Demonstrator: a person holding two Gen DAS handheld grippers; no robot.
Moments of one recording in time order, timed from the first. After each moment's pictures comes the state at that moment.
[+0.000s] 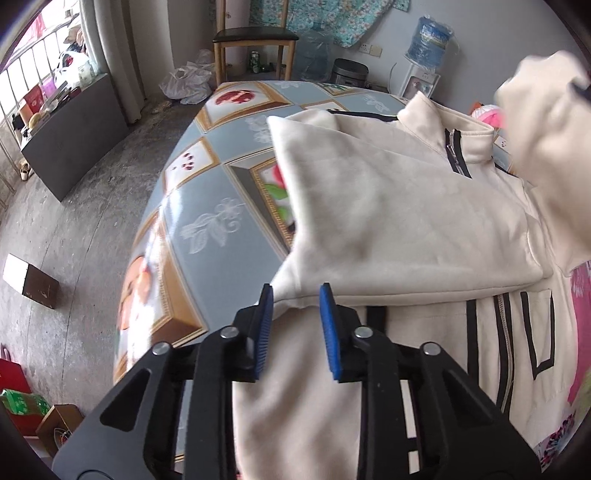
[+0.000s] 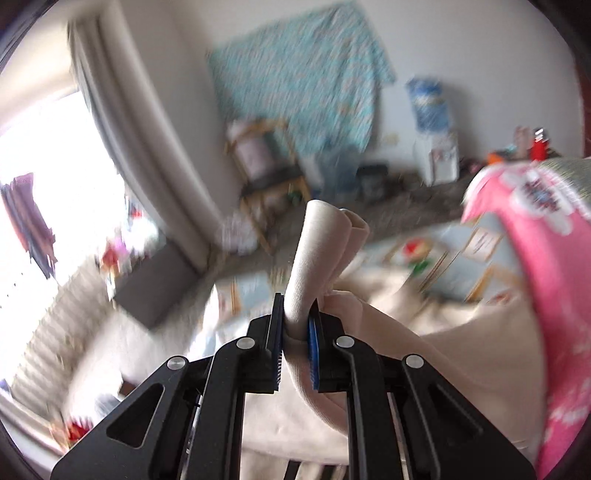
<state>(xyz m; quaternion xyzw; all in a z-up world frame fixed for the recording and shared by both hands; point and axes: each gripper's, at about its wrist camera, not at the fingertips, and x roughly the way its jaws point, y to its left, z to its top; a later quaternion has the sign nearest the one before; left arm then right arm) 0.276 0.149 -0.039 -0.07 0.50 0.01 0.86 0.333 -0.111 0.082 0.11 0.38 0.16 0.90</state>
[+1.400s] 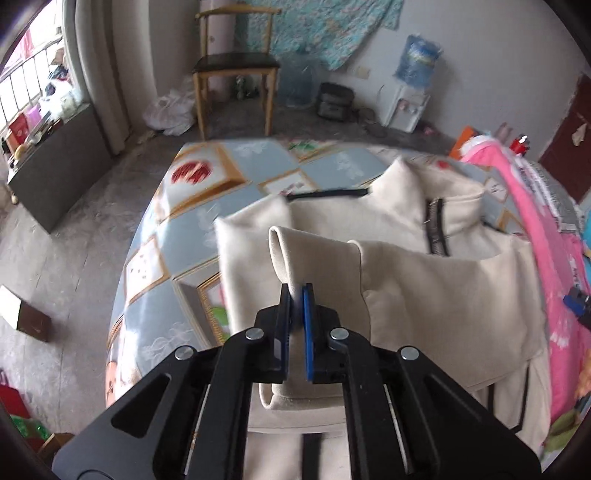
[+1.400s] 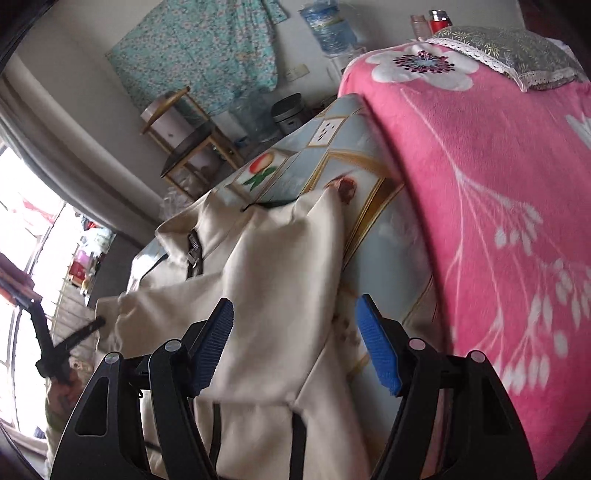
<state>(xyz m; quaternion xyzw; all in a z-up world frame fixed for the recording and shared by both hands) 0.379 0.108 -0.009 -0.07 0.48 0.00 0.87 0.331 -0.377 -0.005 0.24 0.46 0.06 0.85</state>
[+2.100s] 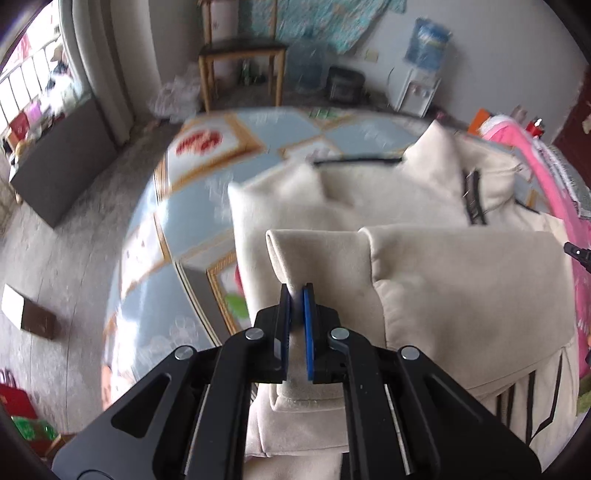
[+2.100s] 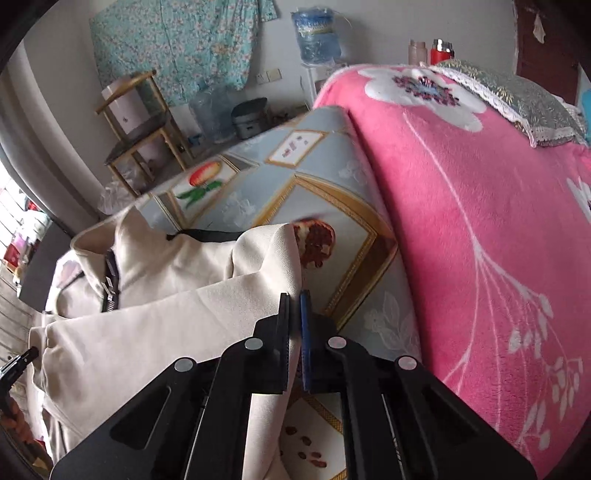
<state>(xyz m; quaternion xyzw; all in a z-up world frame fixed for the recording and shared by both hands) 0.382 0.123 -0.055 -0.06 0.50 0.01 0.86 0.397 -0.353 -0.046 0.12 0.47 -0.04 0.88</state>
